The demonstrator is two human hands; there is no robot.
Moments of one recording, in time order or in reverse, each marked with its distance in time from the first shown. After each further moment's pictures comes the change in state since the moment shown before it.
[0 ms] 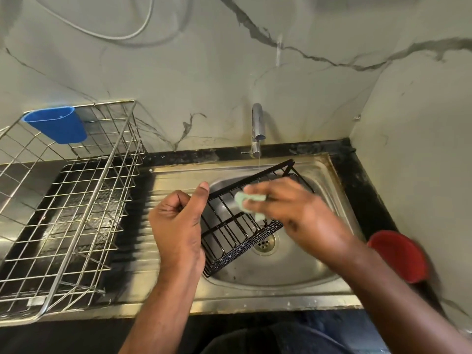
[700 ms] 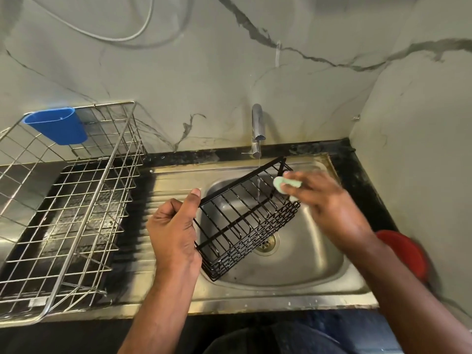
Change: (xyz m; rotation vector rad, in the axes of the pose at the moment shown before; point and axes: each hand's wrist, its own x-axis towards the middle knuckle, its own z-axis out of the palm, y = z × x) left_hand 0.002 -0.004 -0.005 -0.064 0.053 -0.194; right_hand -0.026 0.047 -0.005 -0.136 0.110 0.225
